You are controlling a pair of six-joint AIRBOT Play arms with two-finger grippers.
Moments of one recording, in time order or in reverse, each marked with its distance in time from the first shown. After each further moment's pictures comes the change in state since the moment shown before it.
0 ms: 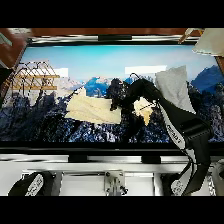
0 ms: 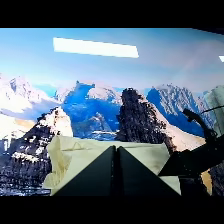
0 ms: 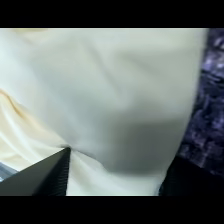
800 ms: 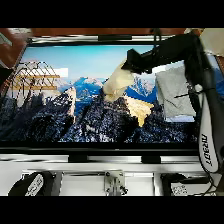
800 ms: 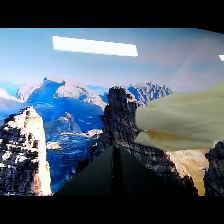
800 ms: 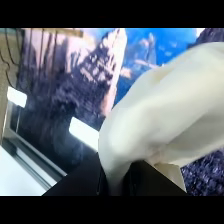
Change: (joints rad) left arm 0.000 -0.006 0.000 -0.003 -0.001 0.006; right arm -0.171 0.349 0.312 0.070 -0.061 -0.009
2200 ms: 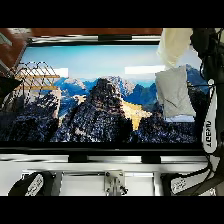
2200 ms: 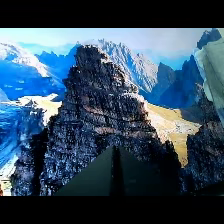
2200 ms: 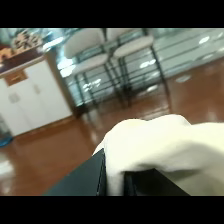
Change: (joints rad) left arm 0.000 -0.002 -0.003 0.000 -0.169 0.003; right arm -0.236 -0.161 0.031 -0.447 1.197 0.002
